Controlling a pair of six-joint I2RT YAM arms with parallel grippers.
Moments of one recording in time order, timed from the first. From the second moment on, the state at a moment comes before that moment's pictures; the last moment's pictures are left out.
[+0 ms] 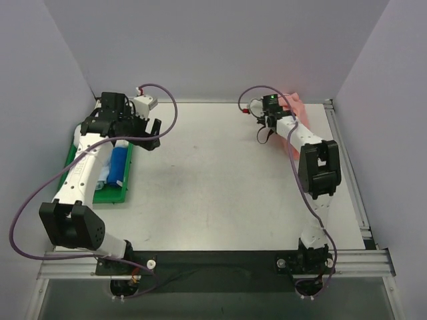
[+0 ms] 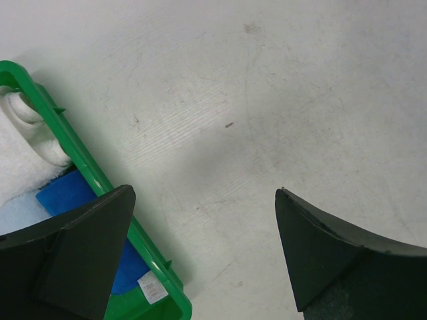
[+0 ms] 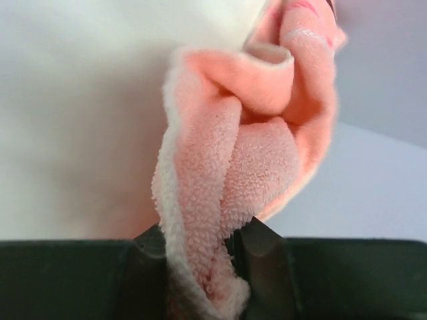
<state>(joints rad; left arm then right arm) -0.10 1.51 1.51 -0.85 0.31 0.29 0.16 2.18 1.68 -0.29 0.39 -0.99</state>
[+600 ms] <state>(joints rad) -0.08 1.40 1.17 -0.82 0.58 0.24 0.51 1.69 1.41 -0.98 -0.24 -0.32</state>
